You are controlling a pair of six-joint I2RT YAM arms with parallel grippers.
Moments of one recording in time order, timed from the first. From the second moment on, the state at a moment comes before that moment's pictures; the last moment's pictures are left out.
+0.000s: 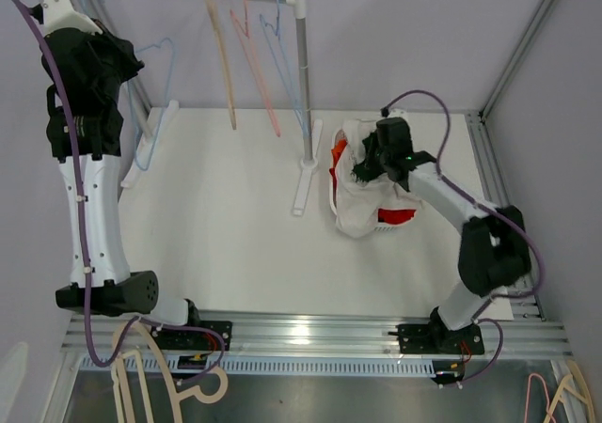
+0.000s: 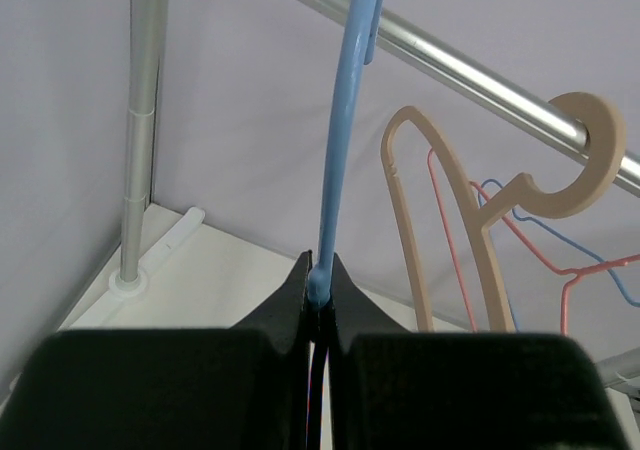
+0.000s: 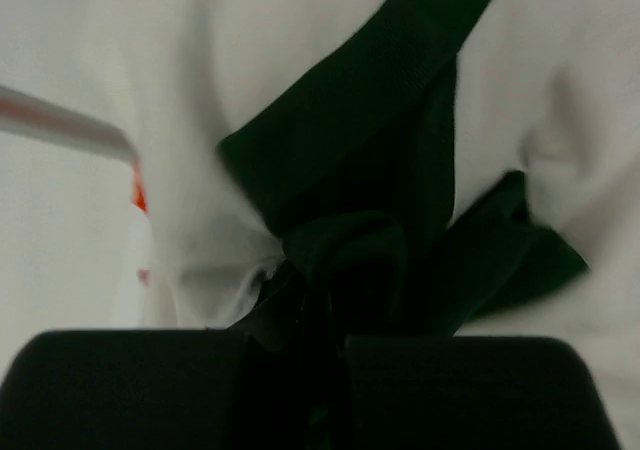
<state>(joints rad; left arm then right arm) 0.09 1.45 2.04 -0.59 -0.10 -0.36 0.37 1.56 1.24 -0.22 0.21 0.38</state>
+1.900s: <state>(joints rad) -0.01 1.87 2.30 -0.36 0.06 -0.10 0.35 1.10 1.31 -0.53 0.20 0.39</state>
